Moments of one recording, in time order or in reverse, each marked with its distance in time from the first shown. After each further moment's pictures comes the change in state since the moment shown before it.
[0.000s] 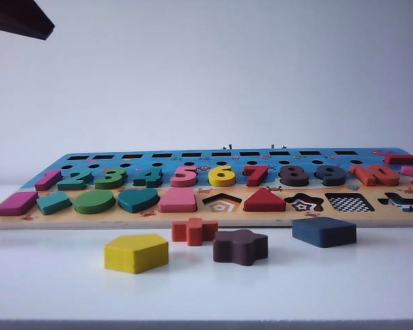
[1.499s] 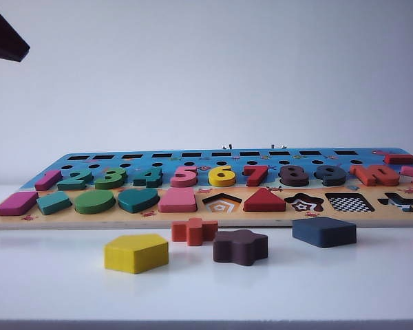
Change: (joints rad) left arm 0.070 -0.076 -0.069 -0.026 0.066 0.000; right arm 0.002 0.610 1.008 -0.811 -0.537 -0.152
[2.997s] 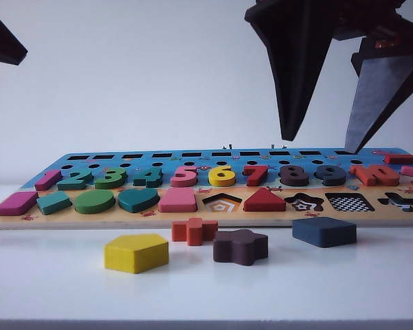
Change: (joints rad) left arm 0.033 0.000 0.000 0.000 0.000 0.003; right arm 0.771 0.781 0.021 -0.043 0.470 0.298
